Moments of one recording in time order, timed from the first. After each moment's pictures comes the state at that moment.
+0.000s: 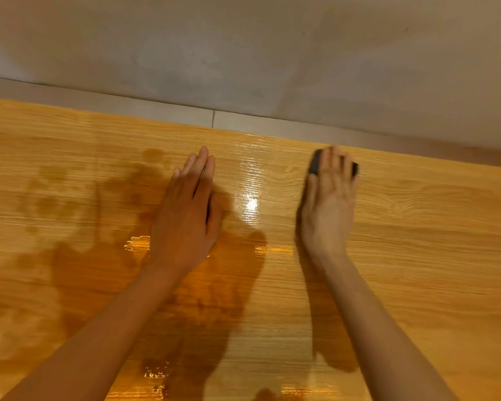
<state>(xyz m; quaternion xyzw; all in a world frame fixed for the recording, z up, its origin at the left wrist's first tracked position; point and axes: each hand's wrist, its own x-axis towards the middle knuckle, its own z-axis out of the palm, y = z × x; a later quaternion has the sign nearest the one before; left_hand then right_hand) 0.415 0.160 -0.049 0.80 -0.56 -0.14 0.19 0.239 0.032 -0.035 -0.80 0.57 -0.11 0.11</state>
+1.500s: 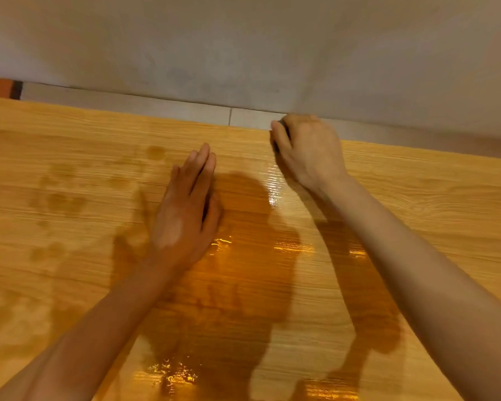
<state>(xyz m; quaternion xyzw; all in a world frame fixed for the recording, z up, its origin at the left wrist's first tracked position) 0.413 0.163 -0.046 0.80 -0.55 -0.13 0.20 0.295 -0.039 -0.028 -0.89 0.43 -0.04 0.17</state>
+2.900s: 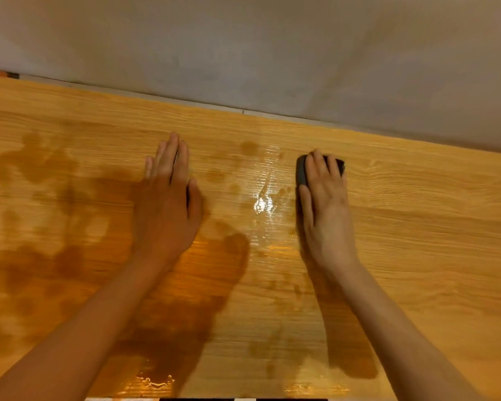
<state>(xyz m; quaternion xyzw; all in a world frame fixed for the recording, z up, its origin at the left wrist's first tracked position) 0.548 0.246 -0.053 0.84 -0.49 -0.11 0.18 0.333 0.126 -0.032 -0.85 0.47 -0.12 0.22</state>
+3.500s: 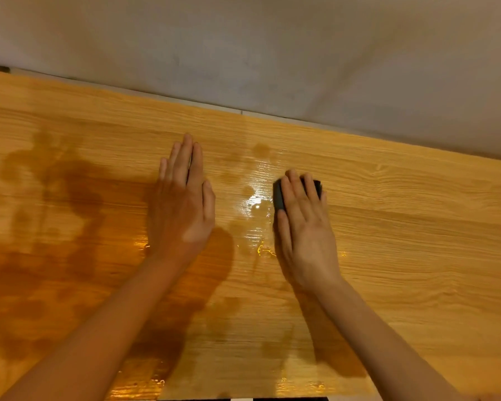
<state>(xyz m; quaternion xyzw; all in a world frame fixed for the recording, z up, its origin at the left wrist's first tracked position) 0.546 0.244 -0.053 0.84 -0.49 -0.10 0.21 0.356 0.166 -0.028 -0.89 0.42 -0.04 0.18</state>
